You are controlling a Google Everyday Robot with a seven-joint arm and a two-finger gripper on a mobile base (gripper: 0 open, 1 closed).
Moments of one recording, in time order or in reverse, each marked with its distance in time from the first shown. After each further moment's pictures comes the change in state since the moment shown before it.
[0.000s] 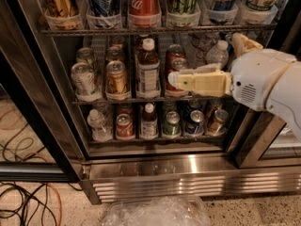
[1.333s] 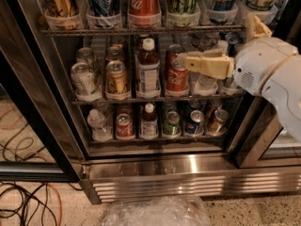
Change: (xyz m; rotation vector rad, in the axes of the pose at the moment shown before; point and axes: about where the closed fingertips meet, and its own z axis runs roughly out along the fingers) arm -0.017 -0.050 0.011 0.143 -0.152 -0.099
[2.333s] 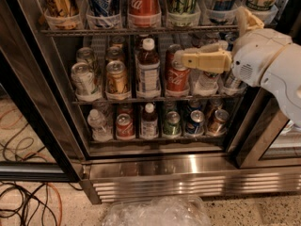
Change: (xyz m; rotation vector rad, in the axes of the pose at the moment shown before) arm -0.004 0.003 0.017 -0.098 -0.006 -0.021
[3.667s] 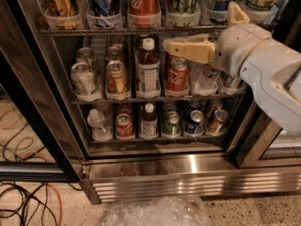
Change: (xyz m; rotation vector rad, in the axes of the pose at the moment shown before) arm -0.002 -0.004 0.035 0.063 -0.039 0.022
